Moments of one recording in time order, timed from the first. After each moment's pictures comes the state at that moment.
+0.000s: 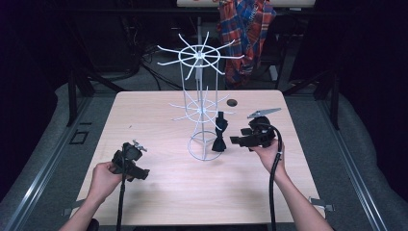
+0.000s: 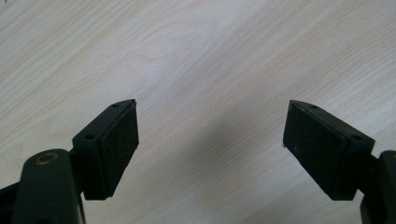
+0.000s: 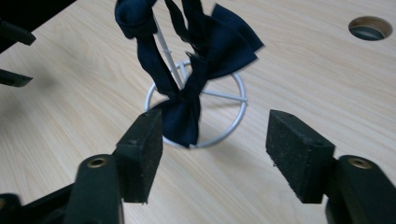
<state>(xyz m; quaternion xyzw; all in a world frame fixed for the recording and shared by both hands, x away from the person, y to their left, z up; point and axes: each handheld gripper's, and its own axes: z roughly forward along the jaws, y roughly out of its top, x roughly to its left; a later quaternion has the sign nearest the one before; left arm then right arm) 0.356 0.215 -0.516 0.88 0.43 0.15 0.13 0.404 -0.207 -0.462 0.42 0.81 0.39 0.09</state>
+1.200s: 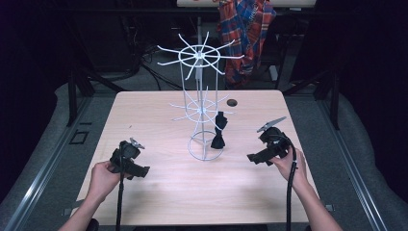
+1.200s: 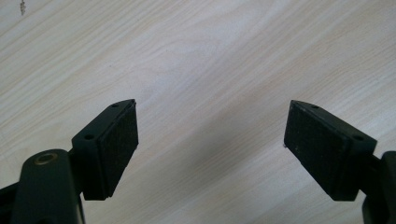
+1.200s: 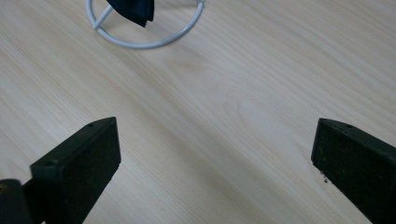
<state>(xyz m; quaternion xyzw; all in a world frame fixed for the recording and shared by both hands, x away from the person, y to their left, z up) 0.356 0.220 -0.508 0.87 0.44 0.15 0.16 0.381 -0.237 -0.477 0.42 0.87 0.25 0.11</state>
